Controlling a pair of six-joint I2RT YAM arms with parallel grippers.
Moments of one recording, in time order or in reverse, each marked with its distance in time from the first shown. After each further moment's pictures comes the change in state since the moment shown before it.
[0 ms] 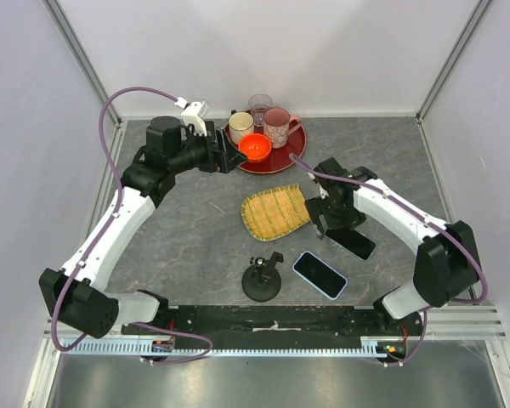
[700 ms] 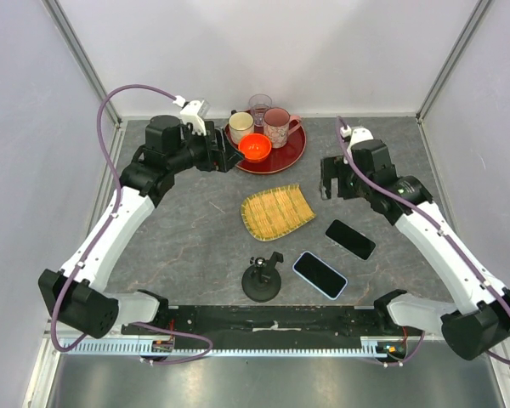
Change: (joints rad) left arm -0.003 0.015 0.018 -0.029 -0.057 0.046; right arm -0.058 -0.301 0.032 0.387 -0.035 0.032
